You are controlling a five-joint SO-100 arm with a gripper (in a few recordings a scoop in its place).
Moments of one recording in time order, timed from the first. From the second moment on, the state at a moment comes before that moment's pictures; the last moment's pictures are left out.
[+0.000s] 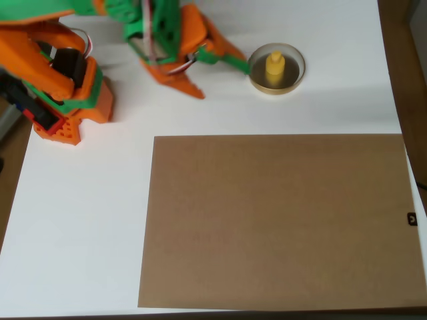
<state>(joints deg) -37.2 124.0 115.0 79.7 -26.5</state>
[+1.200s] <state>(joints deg) 16.4 163.8 145.6 62.8 -9.2</state>
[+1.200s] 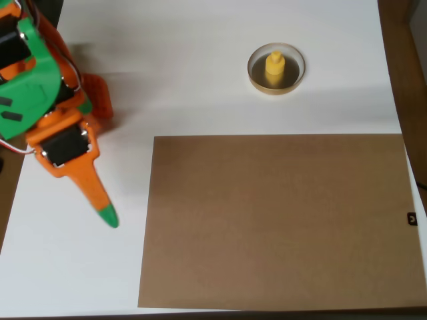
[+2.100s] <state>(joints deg) 20.0 186.0 168.5 62.5 -8.5</state>
